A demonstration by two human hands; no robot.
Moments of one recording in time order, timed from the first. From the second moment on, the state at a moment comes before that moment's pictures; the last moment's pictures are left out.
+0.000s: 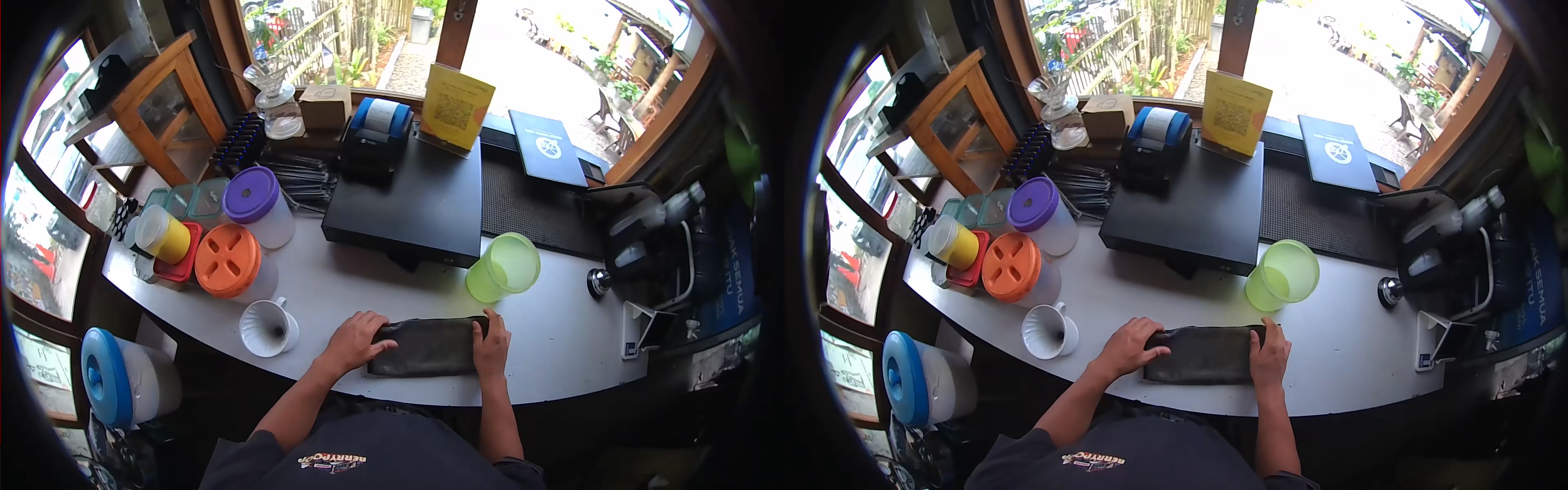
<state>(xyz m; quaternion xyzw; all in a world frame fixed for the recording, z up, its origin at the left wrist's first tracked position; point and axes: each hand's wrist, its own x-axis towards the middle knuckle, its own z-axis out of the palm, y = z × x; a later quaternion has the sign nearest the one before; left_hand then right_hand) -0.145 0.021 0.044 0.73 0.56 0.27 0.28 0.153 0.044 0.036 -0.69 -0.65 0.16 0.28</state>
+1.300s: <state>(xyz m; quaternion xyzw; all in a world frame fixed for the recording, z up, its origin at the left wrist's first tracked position) -0.195 0.044 0.163 0.81 0.44 0.37 0.13 0.124 -0.020 0.012 -0.72 -0.55 0.11 0.41</state>
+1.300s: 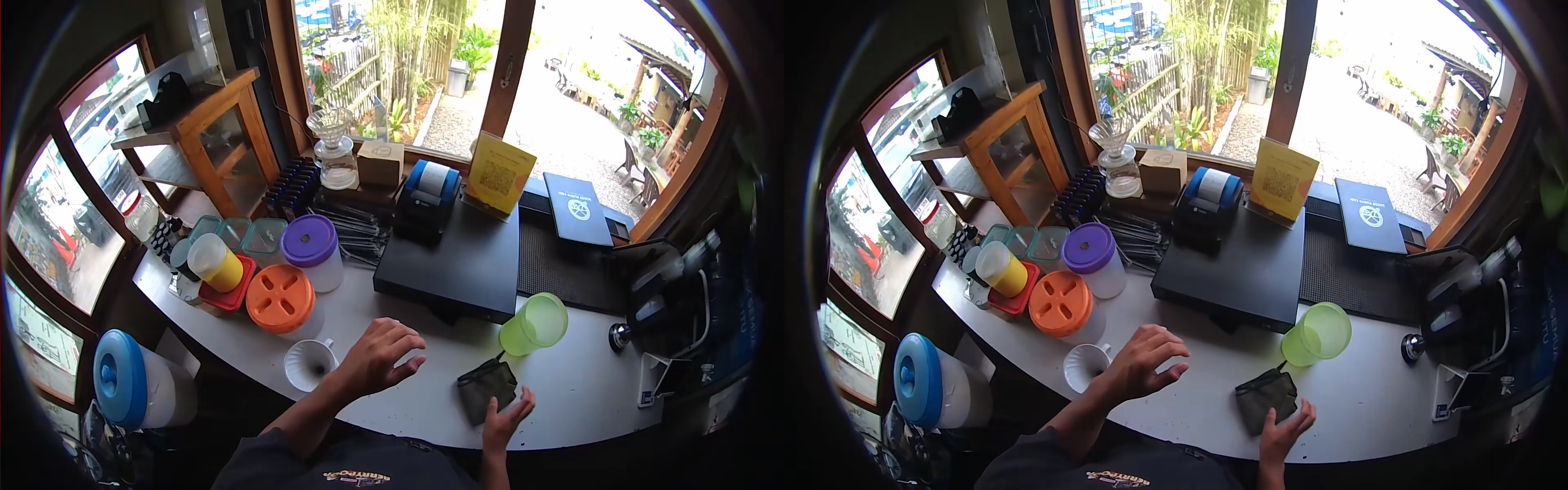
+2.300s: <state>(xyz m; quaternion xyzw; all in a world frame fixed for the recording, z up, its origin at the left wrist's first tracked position) -0.284 -0.083 0.009 0.50 0.65 0.55 0.15 0.099 0.025 0.022 -0.54 -0.45 0.46 0.54</state>
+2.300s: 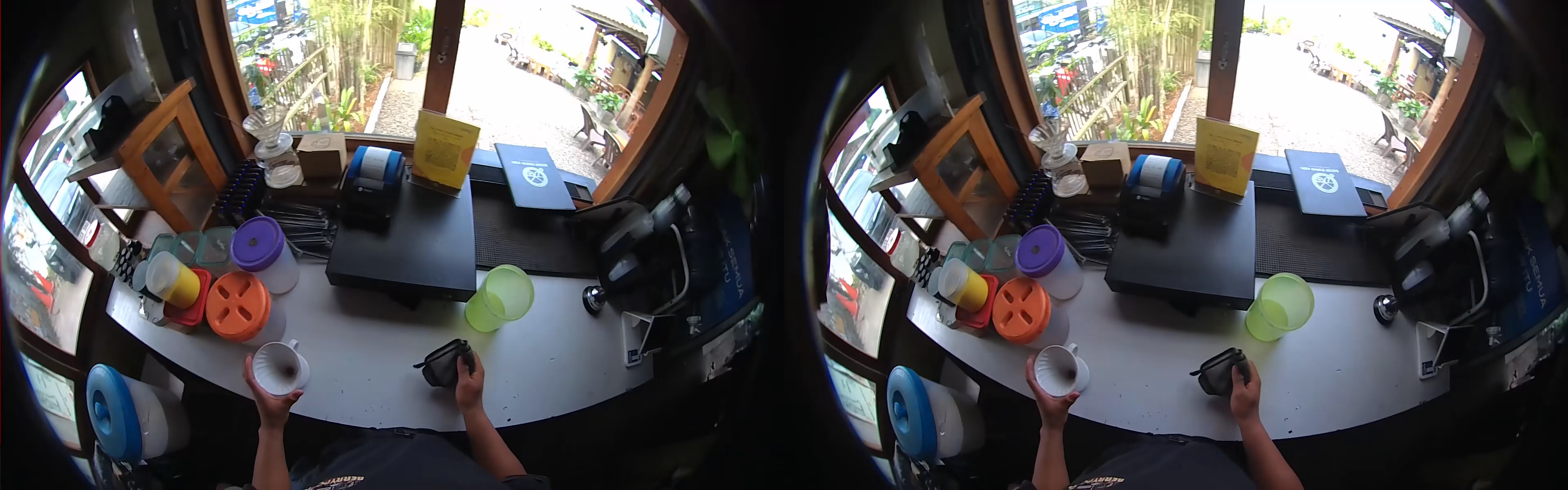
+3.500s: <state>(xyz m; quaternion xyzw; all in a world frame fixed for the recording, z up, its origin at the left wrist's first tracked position) -0.162 -0.015 0.013 0.52 0.62 0.55 -0.21 0.311 0.025 0.053 -0.61 -0.70 0.06 0.36</state>
